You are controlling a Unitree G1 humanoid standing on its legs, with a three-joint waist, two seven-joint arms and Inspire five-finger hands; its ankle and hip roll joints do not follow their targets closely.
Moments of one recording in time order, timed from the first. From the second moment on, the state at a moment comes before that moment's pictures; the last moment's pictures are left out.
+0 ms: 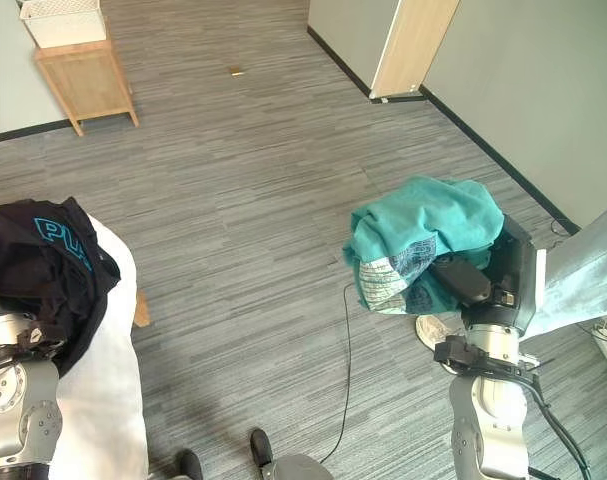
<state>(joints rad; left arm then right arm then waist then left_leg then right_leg) 0.04 0.33 0.27 -0.13 -0.51 -0.30 0.22 0.13 -0.39 -0.29 -0.20 0.48 -0.22 -0.14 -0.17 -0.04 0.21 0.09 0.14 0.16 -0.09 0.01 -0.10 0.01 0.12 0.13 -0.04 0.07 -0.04</state>
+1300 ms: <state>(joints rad) -0.09 0.36 0.12 0.08 -0.55 -0.25 0.18 0.17 -0.41 -0.27 -0.09 0.52 -0.19 -0.08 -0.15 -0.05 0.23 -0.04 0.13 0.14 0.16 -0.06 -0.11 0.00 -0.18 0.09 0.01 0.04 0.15</state>
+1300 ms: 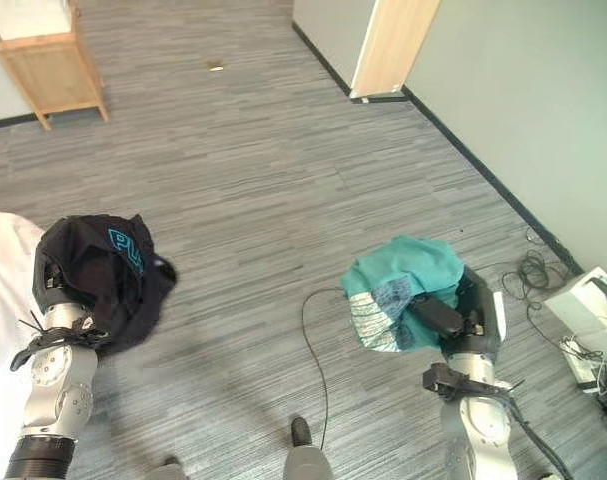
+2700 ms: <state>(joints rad) 0.01 0.32 0.08 0.05 -0.47 -0.24 0.18 0.23 -0.35 -0.22 -0.02 0.48 -0.18 -0.04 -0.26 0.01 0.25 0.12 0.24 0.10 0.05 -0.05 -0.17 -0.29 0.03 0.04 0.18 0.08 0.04</state>
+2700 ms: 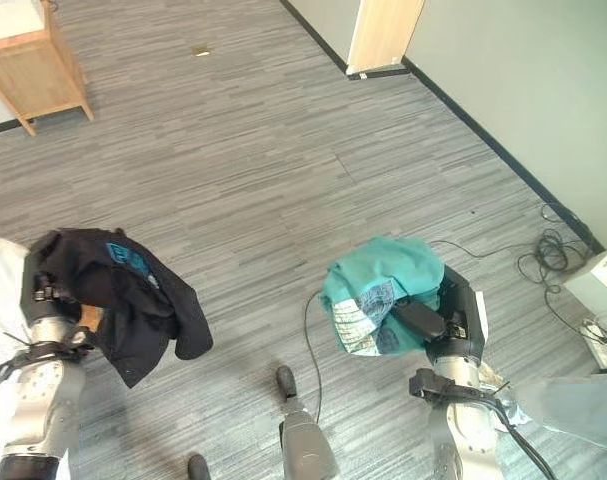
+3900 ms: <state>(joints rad) -0.10 0.38 0.24 0.03 -0.43 -0.31 0.27 0.15 -0.62 -0.35 -0.10 0.54 -0.16 0.00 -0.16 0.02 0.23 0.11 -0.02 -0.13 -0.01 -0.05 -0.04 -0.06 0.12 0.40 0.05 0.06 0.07</state>
